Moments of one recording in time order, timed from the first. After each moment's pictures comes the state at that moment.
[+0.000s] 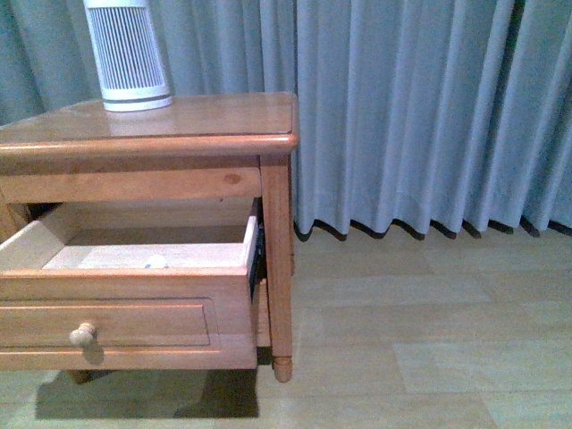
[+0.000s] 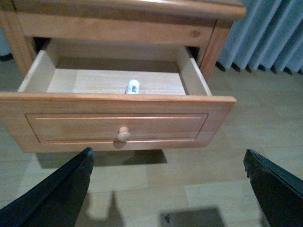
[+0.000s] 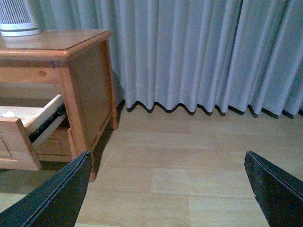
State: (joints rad) left arm 0.10 0.78 0.23 0.33 0.34 -0.05; right arm 0.00 0.00 0.01 0.00 0.00 0.00
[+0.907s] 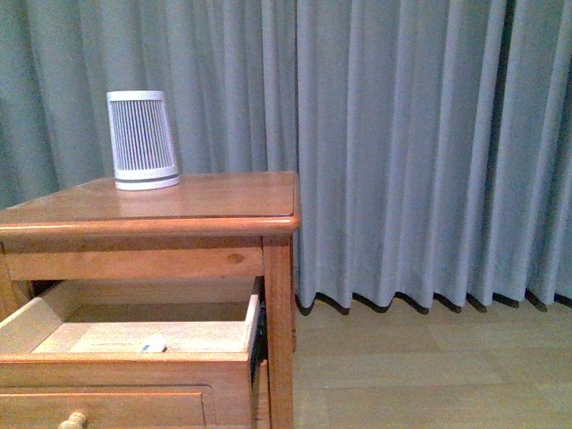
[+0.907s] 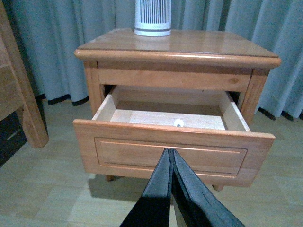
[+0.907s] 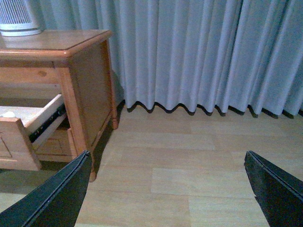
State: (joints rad) left arm 0.00 0.33 0.04 0.30 0.00 -0.01; right arm 0.00 0.00 0.01 0.00 0.00 0.00
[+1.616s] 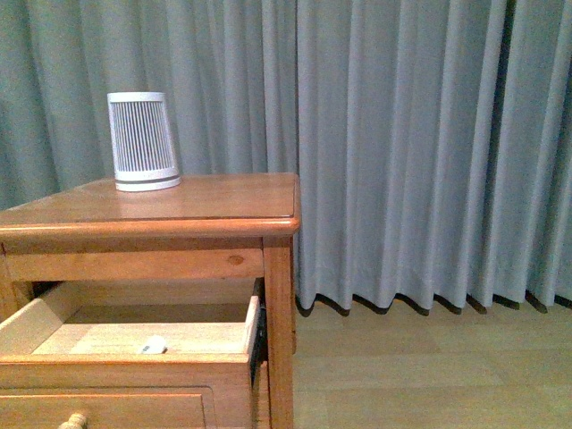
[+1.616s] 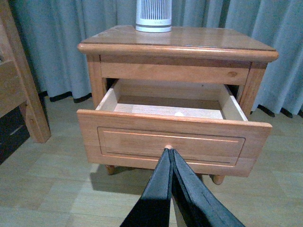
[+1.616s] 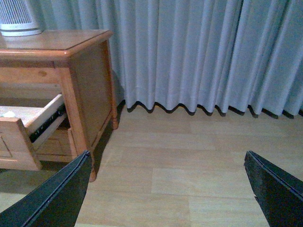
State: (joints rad) left arm 0.00 0.01 0.01 0.00 0.00 -0.01; right arm 0.00 0.00 0.01 0.00 0.00 0.00
